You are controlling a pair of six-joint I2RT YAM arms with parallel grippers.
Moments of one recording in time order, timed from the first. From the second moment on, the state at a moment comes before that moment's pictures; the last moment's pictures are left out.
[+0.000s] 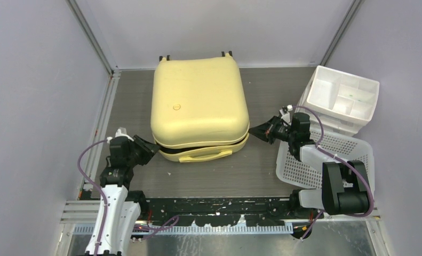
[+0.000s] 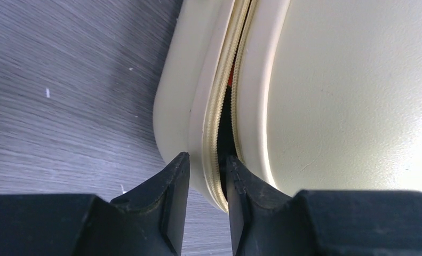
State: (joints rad) left arm 0.05 0.57 0.45 -0.53 0.25 -0.87; right arm 0.05 1.30 0.46 0.41 -0.84 1.16
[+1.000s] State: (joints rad) left arm 0.05 0.52 0.38 -0.34 0.44 -1.11; right arm 0.05 1.11 0.58 0.16 -0.85 0.87
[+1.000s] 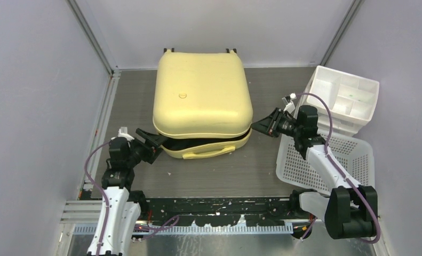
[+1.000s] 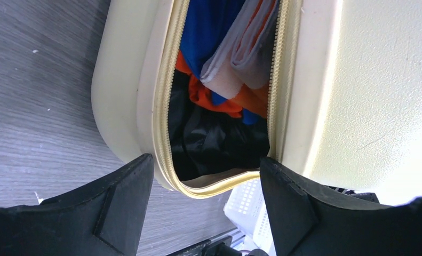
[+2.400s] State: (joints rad) left arm 0.05 0.76 0.52 0.29 0.69 -1.19; right arm -0.04 1.16 1.36 -0.96 -1.02 -0.23
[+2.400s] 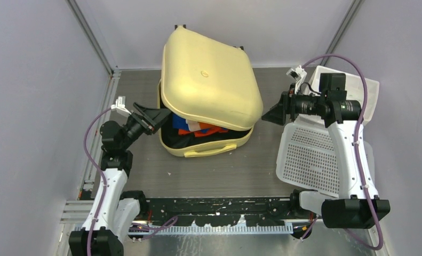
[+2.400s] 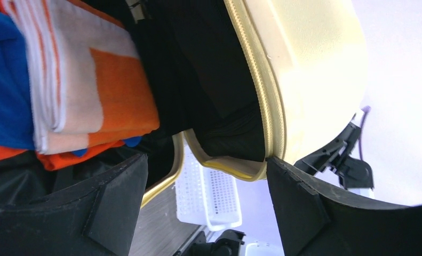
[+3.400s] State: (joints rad) left arm -0.33 1.23 0.92 0.66 0.64 -1.28; right arm -0.04 1.33 1.55 -0.66 -0.83 0.17
